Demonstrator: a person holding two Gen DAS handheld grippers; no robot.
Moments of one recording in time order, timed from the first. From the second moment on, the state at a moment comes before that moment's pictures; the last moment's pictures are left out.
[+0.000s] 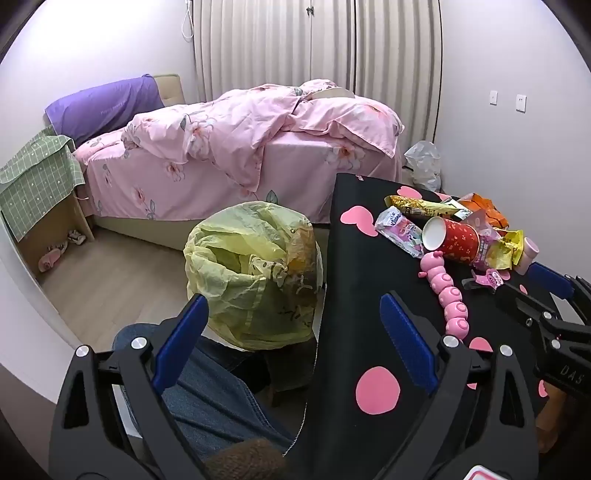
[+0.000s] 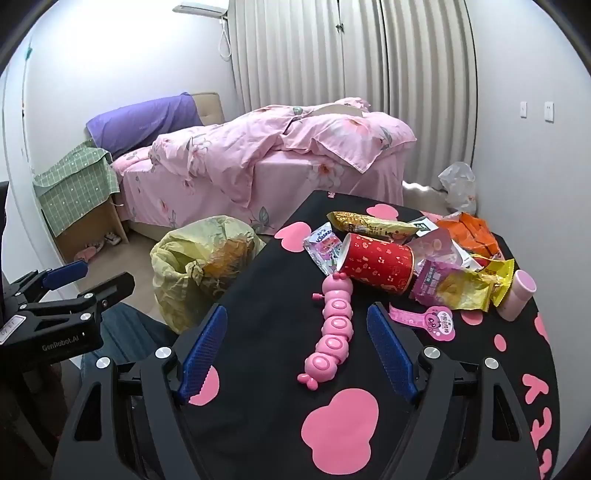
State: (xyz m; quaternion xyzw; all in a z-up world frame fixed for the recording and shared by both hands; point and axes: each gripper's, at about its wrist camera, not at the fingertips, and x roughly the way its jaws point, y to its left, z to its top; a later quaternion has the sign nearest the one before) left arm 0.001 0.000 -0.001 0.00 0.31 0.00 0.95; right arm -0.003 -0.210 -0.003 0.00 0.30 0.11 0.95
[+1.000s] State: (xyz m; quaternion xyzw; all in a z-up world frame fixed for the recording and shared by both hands) left arm 0.008 0.006 -0.004 0.01 0.31 0.01 0.95; right arm 0.018 -0.197 -0.004 0.00 0.29 0.11 0.95
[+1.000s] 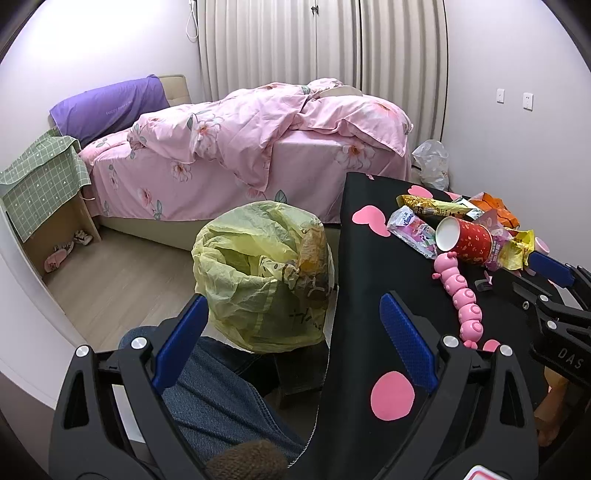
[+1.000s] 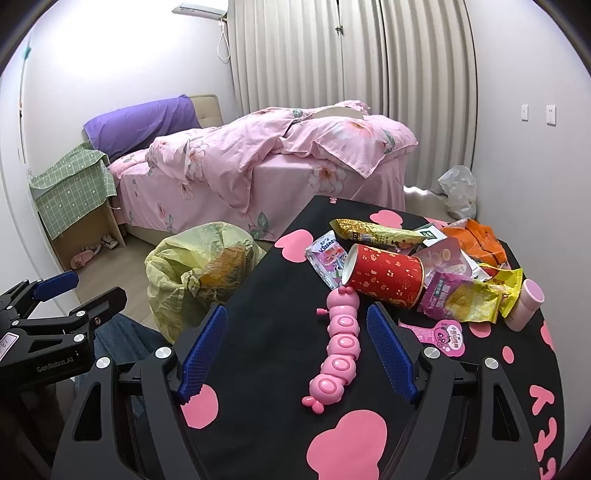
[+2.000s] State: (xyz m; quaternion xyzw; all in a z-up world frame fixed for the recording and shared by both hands) left arm 0.007 0.009 -0.008 0.01 0.31 0.02 0.95; right arm 0.014 -0.199 -0.007 0.01 0.29 0.11 0.95
